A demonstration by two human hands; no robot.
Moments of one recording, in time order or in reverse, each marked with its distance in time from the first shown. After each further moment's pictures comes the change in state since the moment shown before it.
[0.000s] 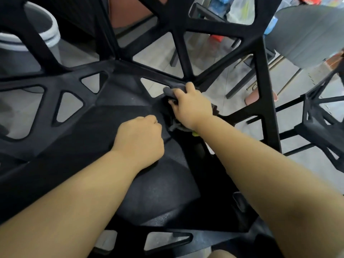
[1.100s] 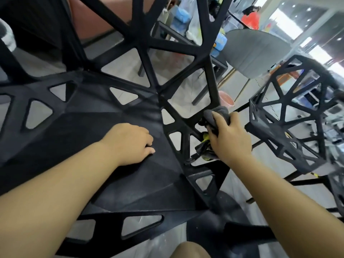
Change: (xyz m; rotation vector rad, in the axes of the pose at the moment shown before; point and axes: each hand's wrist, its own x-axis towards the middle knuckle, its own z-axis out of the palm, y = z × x) left_hand 0.015 0.022 -0.019 0.026 -0.223 0.399; right_hand -0.148 0.084 -0.079 -0.126 0.211 0.307
